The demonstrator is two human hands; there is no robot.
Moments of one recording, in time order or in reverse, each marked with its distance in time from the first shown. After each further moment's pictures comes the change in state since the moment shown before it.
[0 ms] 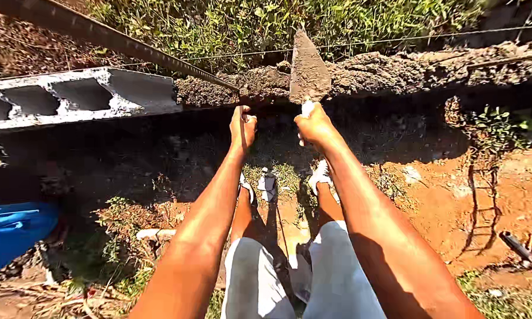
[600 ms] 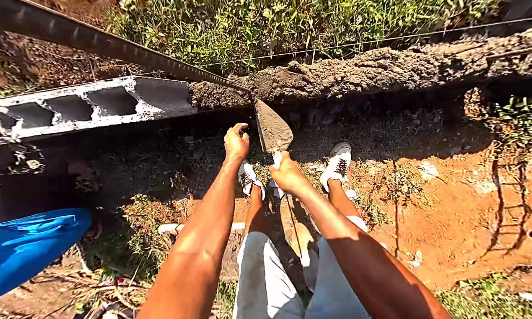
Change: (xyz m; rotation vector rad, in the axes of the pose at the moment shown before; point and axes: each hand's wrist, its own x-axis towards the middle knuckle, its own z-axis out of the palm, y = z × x) left_hand -0.018 -0.022 -0.059 0.452 -0.028 -0.007; right_hand -0.062 0.035 0.095 -0.217 -0.278 0.020
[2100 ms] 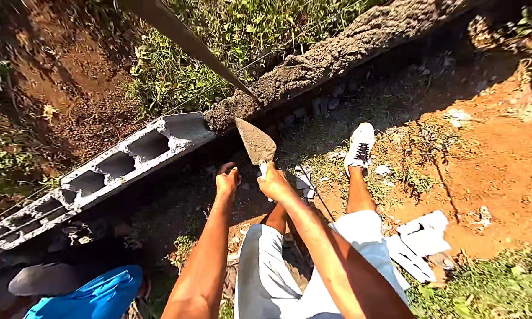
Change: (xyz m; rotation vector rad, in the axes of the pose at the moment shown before) left_hand -0.027 -0.133 -0.060 -0.415 -0.088 -0.260; right_hand 0.016 -0.051 0.116 0.241 0.077 -0.005
